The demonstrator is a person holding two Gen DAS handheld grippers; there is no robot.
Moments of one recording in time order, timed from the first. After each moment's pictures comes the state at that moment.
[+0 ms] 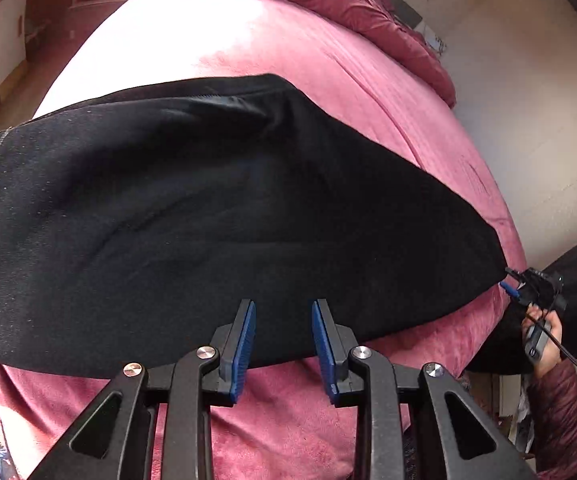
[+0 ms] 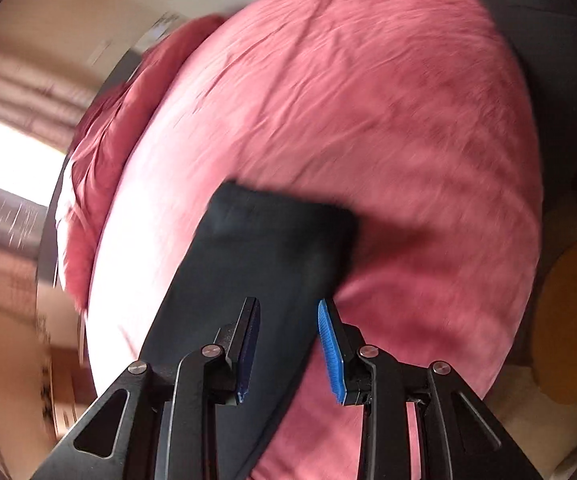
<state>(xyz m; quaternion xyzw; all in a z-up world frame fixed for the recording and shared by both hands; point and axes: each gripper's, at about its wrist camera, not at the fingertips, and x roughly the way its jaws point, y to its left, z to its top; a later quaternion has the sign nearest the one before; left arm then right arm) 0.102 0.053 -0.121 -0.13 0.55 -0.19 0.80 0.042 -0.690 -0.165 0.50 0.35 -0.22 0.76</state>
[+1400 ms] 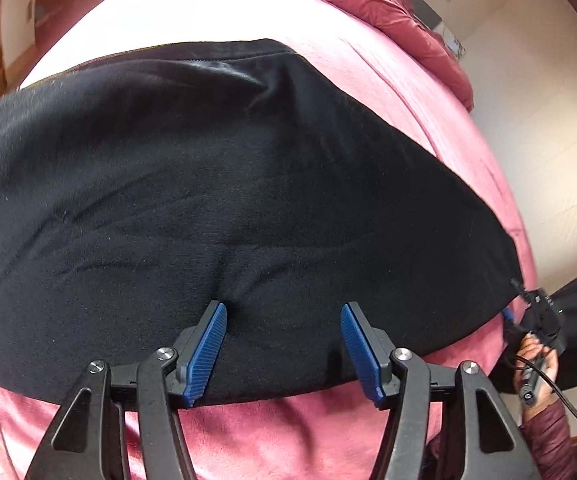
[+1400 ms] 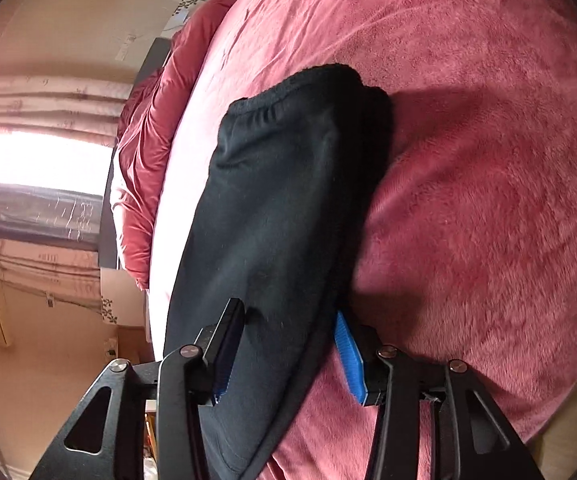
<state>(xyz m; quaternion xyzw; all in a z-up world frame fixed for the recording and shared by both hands) 0.112 -0.012 -0.166 -0.16 0.56 -0.16 0.79 -0.017 -0.625 -0.222 0.59 0.32 -0.09 0.74</state>
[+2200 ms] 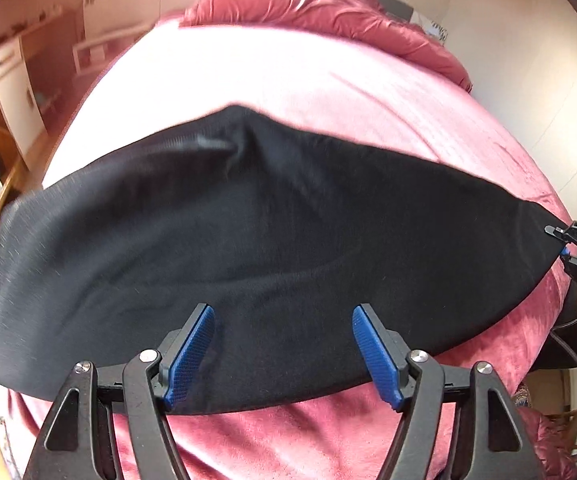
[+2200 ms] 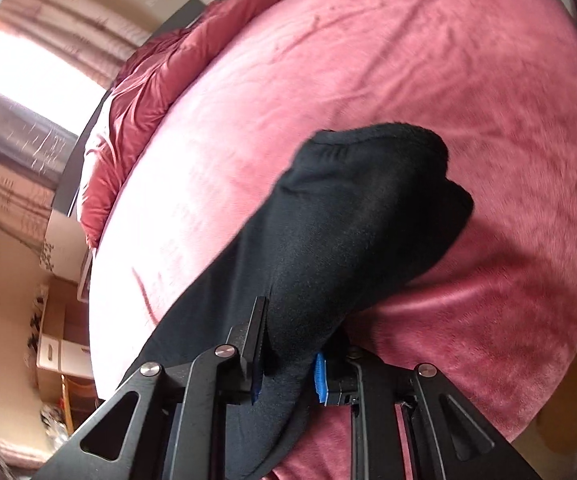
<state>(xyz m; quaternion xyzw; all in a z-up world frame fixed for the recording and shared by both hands) 0.102 -0.041 -0.125 -0.02 0.49 -0.13 0.86 0.046 -0.608 -0.134 0.42 0.39 -0.12 0.81</state>
